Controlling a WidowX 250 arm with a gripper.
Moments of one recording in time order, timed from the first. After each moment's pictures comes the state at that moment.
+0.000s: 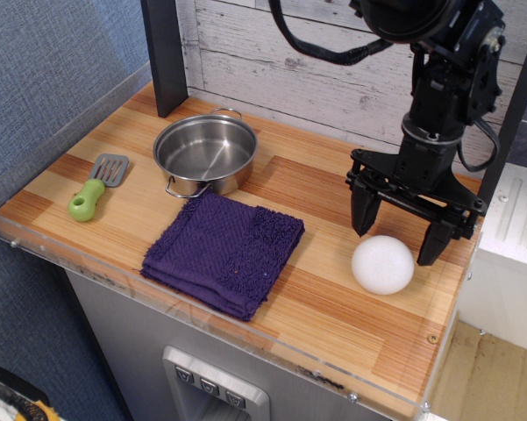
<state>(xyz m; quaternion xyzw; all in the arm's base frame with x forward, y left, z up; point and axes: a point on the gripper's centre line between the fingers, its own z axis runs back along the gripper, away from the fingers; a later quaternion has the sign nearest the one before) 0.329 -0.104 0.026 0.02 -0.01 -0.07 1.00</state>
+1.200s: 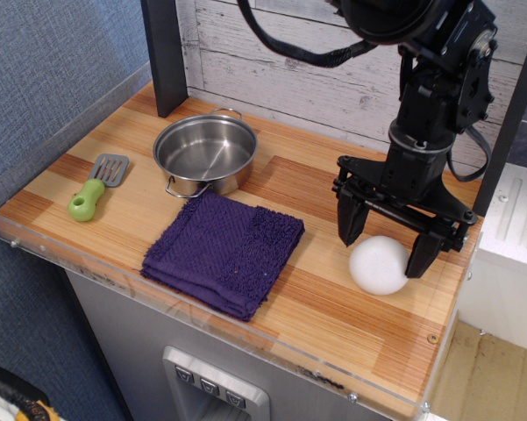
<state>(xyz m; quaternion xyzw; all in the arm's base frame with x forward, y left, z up) 0.308 -0.099 0.033 0.03 -0.01 -0.07 1.00</state>
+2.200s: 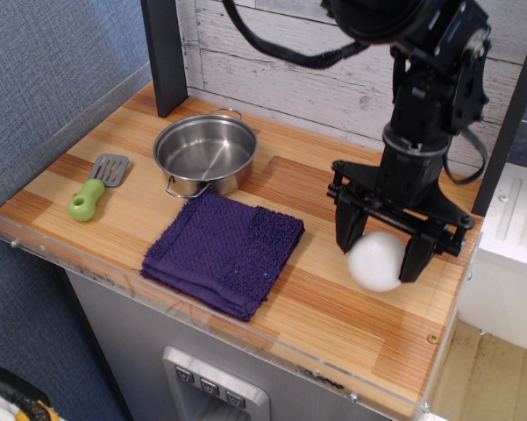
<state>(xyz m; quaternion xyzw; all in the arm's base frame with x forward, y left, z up) 0.299 -0.099 0.044 0.01 0.00 -0.07 1.00</state>
